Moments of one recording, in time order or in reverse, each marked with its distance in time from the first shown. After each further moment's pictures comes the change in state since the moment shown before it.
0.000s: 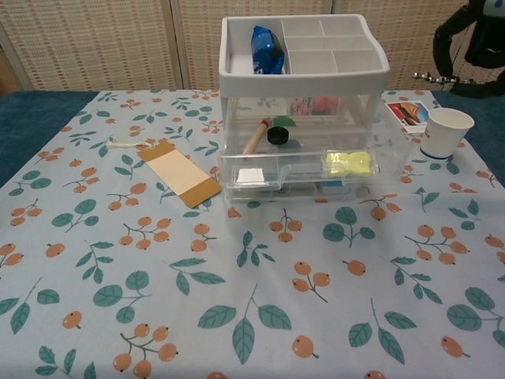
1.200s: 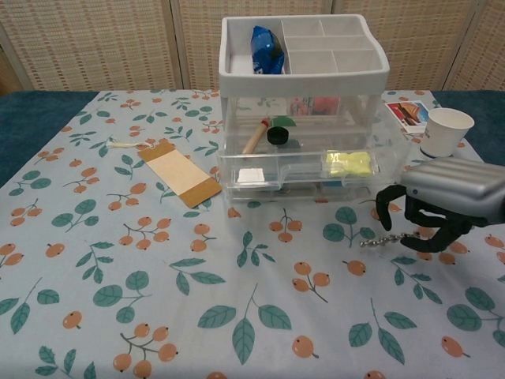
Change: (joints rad) left arm 0.023 0.006 0.011 0.002 -0.008 0.020 -0.006; right arm -0.093 -0.390 -0.032 0.355 -0.120 -0.237 0.048
